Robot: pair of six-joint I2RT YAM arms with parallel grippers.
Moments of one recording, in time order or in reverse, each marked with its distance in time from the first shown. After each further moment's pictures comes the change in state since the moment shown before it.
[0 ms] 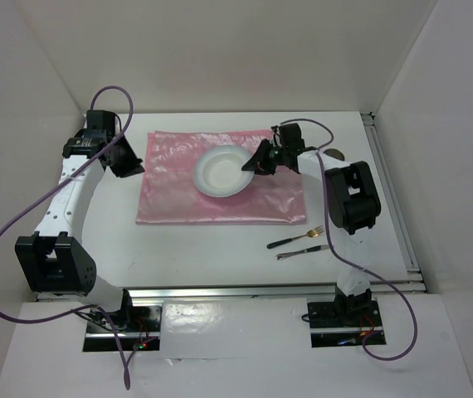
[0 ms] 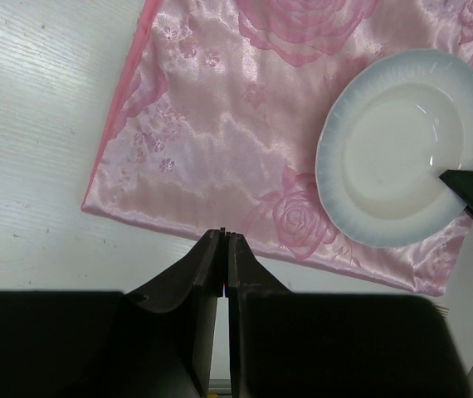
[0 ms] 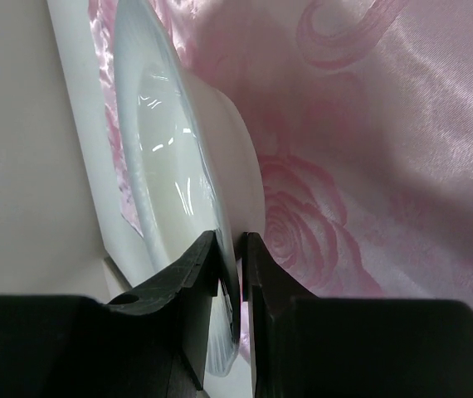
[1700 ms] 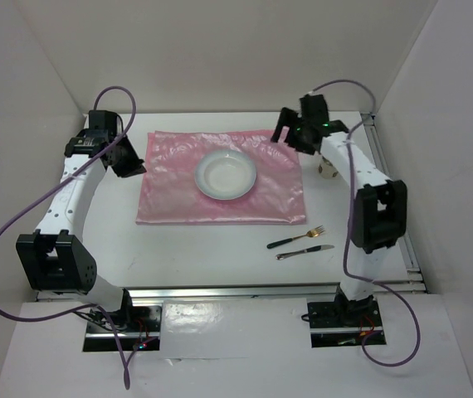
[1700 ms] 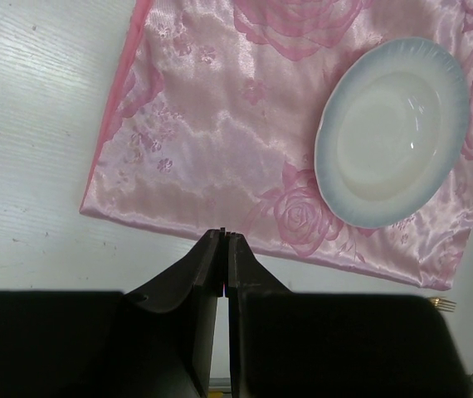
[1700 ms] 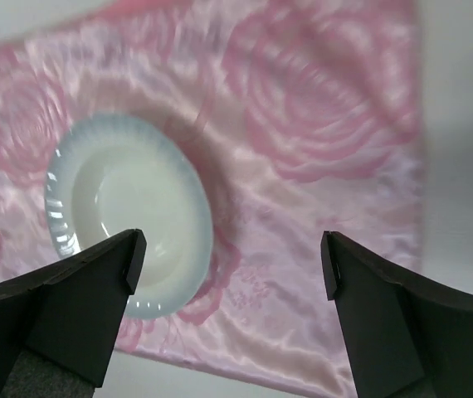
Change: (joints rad) left arm -0.006 0.011 0.000 0.002 0.009 0.021; right arm -0.017 -0.192 0.190 -0.459 0.557 -0.243
